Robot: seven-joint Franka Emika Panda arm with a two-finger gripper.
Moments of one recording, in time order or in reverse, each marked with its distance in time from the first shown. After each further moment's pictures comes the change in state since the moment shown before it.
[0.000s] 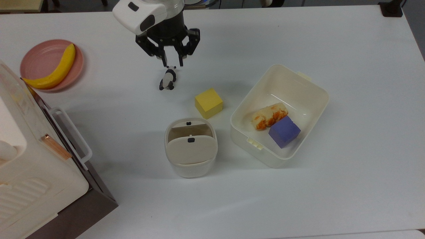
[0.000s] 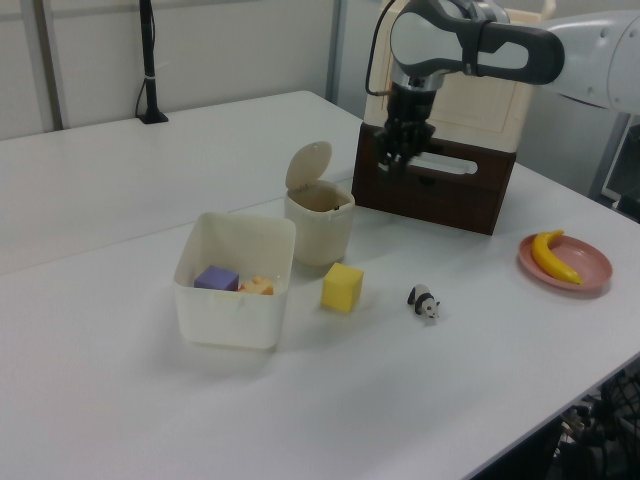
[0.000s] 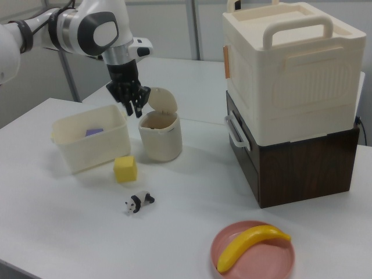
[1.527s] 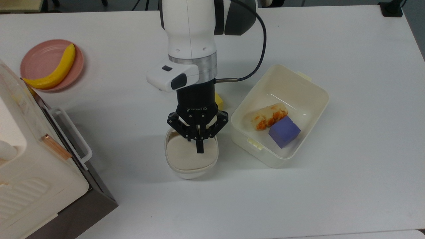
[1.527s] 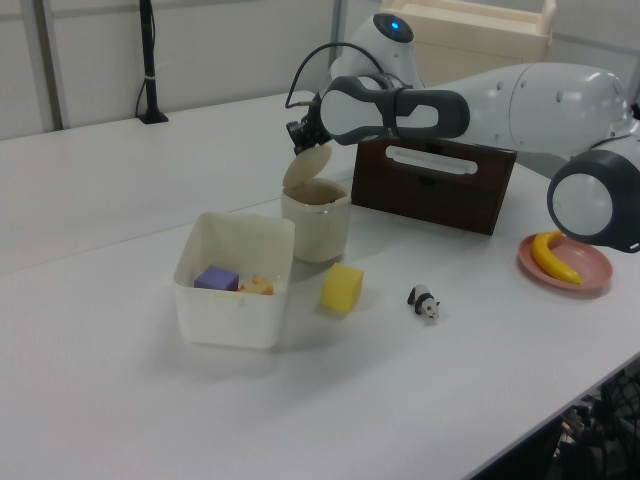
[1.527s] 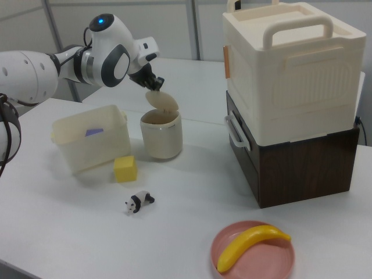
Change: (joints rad) arm 0.079 0.308 0.003 0.152 0.006 0.655 0.129
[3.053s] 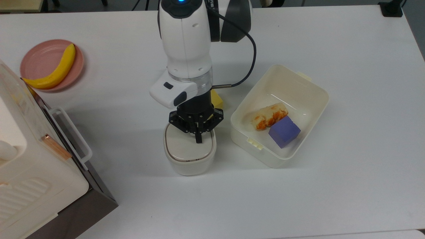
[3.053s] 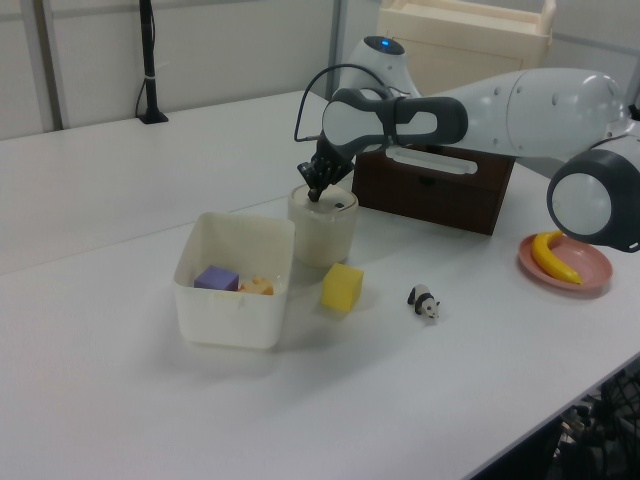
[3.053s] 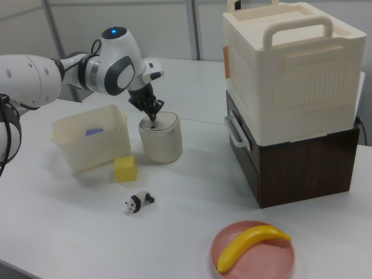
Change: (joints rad) arm -0.004 -0.001 -0.013 -0.056 0.044 -0.182 -0.086
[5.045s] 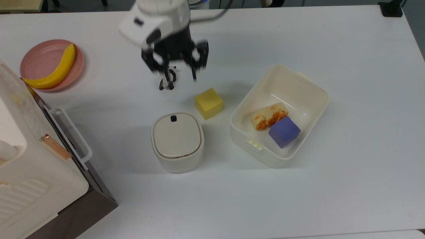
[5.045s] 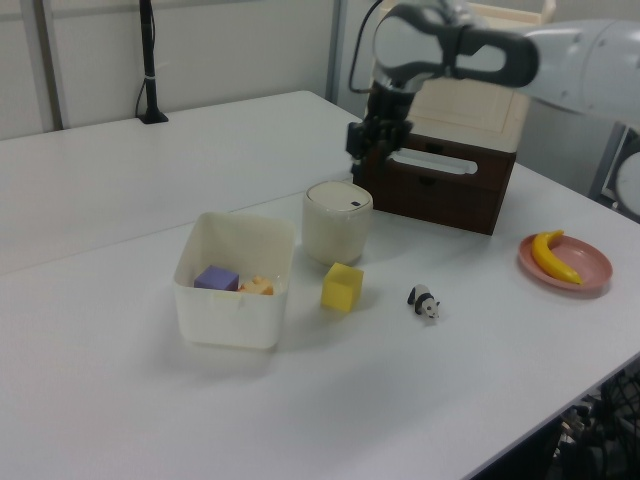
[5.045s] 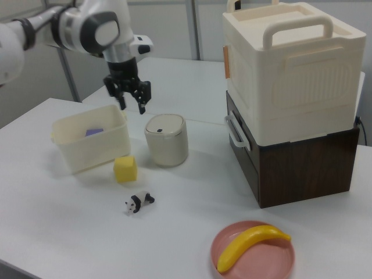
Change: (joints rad) arm -0.016 -0.269 -0.047 -0.039 -0.010 -0.496 -0.090
